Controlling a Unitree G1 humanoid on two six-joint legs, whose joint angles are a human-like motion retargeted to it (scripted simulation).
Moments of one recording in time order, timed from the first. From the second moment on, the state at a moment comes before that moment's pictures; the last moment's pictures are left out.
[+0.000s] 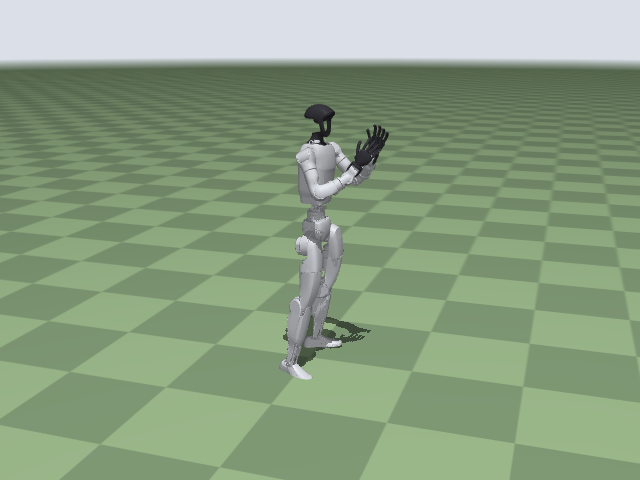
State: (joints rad) left arm -0.78 0.23 -0.40 -0.09 0.13 -0.34 0.59; right arm -0.48 -0.25 0.46 -0.28 0.07 -0.32 -0.44; waist 0.02 -0.09 0.02; left_leg 0.15 0.09 0.45 -0.01 -0.15 -0.16; right_leg 0.07 -0.23 -0.27 0.07 -0.04 0.26
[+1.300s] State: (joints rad) left arm -0.63 0.29 -0.36 -0.46 0.27 -0.40 0.61; right arm -0.43 -0.29 0.51 -0.36 0.07 -0.35 -0.41; waist 0.04 -0.09 -0.01; left_leg 0.15 0.10 0.47 0.00 -0.17 -0.16; right_leg 0.06 -0.21 -0.25 0.05 -0.04 0.26
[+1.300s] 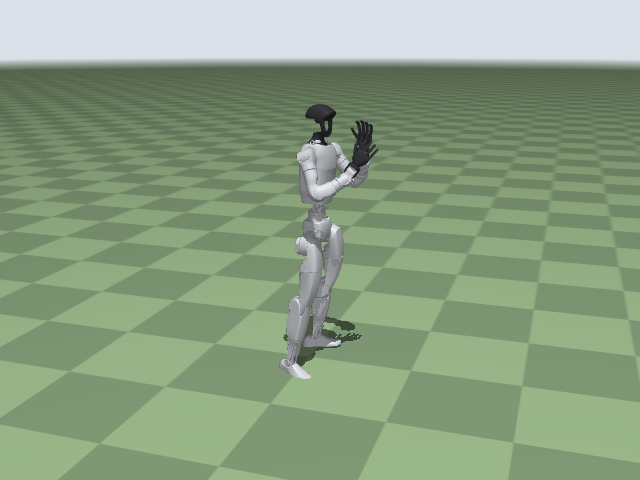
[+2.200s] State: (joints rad) left arm -0.65 0.32 -0.36 -0.42 0.24 -0.41 0.54; right arm -0.59 -0.27 0.47 -0.29 -0.02 -0.31 -0.43; waist 0.03 -0.09 -0.01; left_leg 0.16 0.09 0.49 -0.01 -0.17 -0.16; right_leg 0.05 -0.22 -0.22 0.05 -0.03 0.26
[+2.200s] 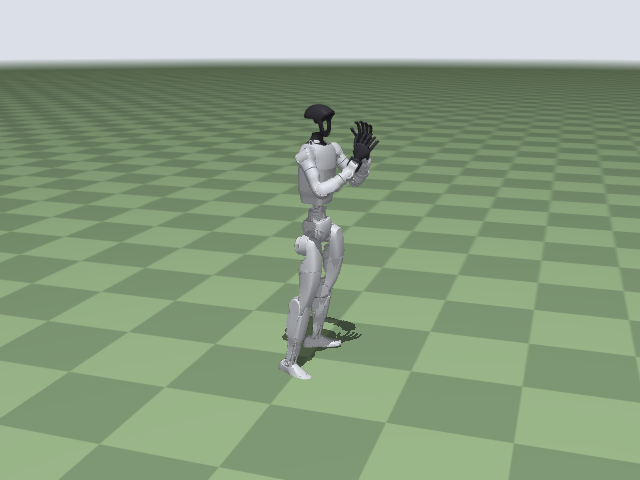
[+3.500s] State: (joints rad) left arm -0.56 0.29 -0.43 -0.28 0.10 -0.43 0.46; right arm -0.87 -0.18 0.34 -0.40 -0.08 -0.31 -0.53; waist 0.02 -0.08 0.01; left_leg 0.17 0.10 0.53 -0.01 -0.16 -0.14; right_leg 0.03 -0.20 -0.18 0.04 -0.02 0.26
